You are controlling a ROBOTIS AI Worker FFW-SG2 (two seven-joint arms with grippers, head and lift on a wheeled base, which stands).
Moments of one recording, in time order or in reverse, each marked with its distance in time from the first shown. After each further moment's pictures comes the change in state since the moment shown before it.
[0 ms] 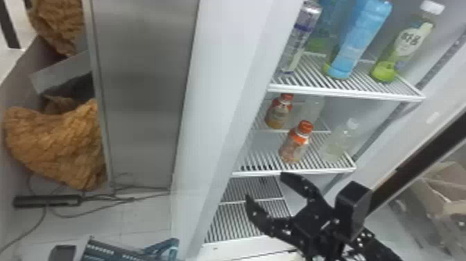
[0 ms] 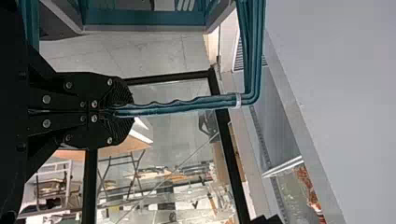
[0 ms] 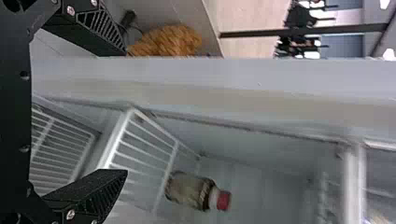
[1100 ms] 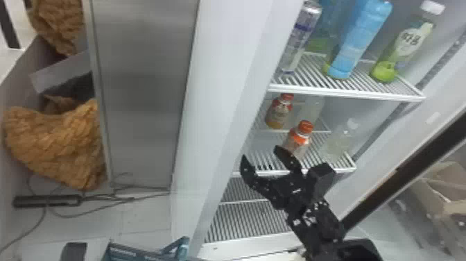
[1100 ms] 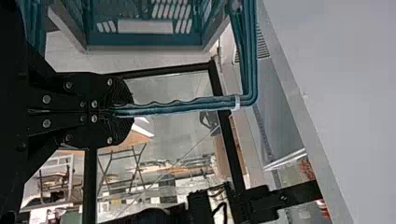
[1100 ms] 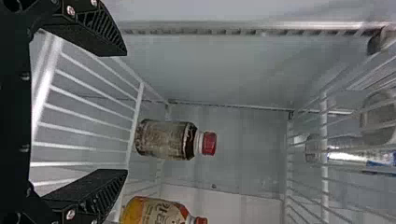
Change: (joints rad) left arm -0.025 0.004 -0.046 0.035 0.022 -0.035 0.000; right arm -0.380 0.014 0.090 0.591 -0.071 -0.384 -0.165
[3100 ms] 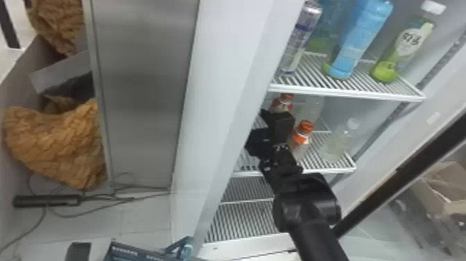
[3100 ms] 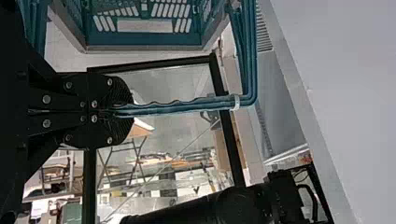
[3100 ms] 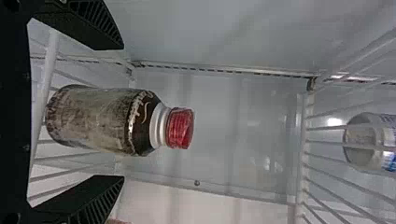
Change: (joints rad) left arm -0.008 0.001 -0.020 0.026 0.022 -0.020 -0.003; right arm -0.493 -0.008 0.156 0.503 0.037 -0.047 -0.178
